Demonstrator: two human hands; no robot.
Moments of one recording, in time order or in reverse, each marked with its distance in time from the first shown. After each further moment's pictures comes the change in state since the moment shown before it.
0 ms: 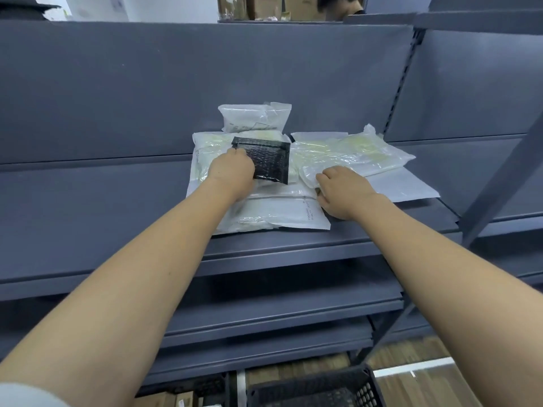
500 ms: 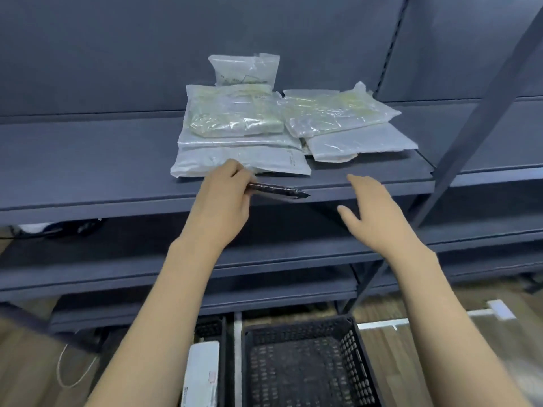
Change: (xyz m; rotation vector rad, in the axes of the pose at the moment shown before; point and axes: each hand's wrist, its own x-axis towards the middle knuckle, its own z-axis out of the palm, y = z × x) left_hand -0.180 0.069 0.007 -0.557 0.371 0.039; right_hand -0.178 0.004 0.042 0.520 0.164 0.142
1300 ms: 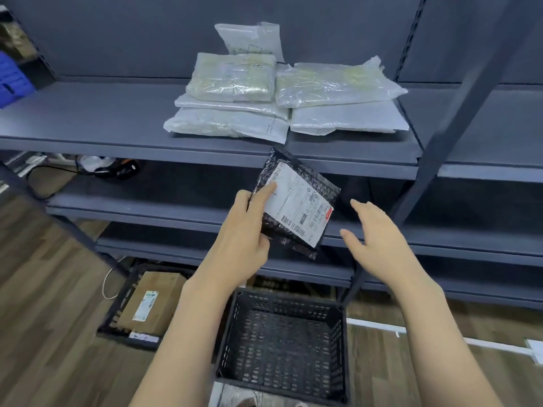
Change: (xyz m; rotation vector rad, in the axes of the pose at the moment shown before) left_hand -0.081 0.183 0.069 -0.155 -0.135 -0.363; right_hand -0.076 0.133 -0.012 0.231 -0.226 -0.096
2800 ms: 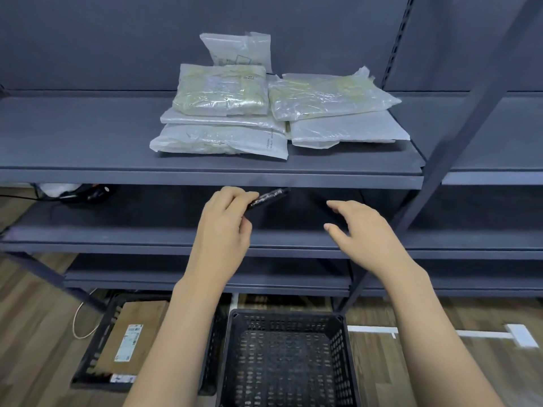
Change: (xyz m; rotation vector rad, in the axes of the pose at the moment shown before) left_hand 0.050 -0.074 -0.019 0.057 0.358 0.260; right_hand 0.053 -0.050 0.016 -0.143 0.053 -0.016
